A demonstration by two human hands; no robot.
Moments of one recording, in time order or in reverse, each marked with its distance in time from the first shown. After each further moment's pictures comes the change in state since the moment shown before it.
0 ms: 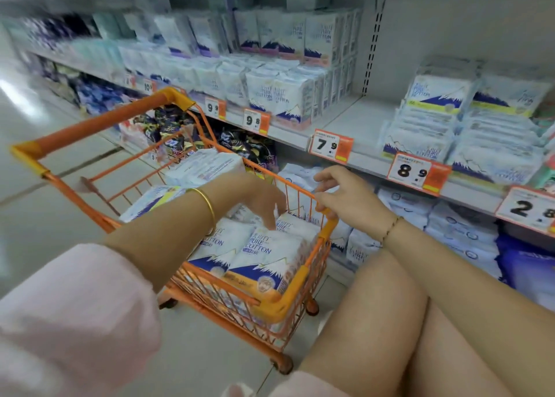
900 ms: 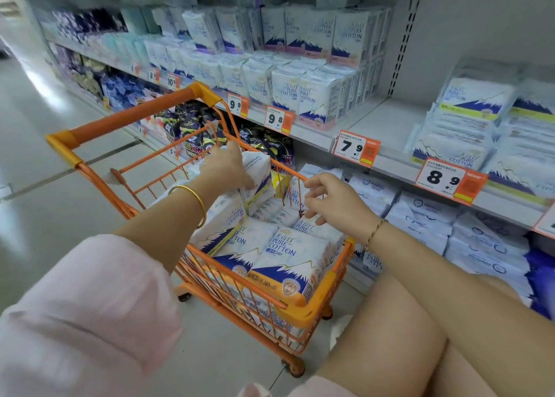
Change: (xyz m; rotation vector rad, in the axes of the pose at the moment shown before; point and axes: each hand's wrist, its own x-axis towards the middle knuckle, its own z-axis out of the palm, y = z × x) left_hand 0.008 -0.093 0.028 -0.552 0.586 -0.586; right_hand 0.020 -0.019 0.048 0.057 -0.106 -0.012
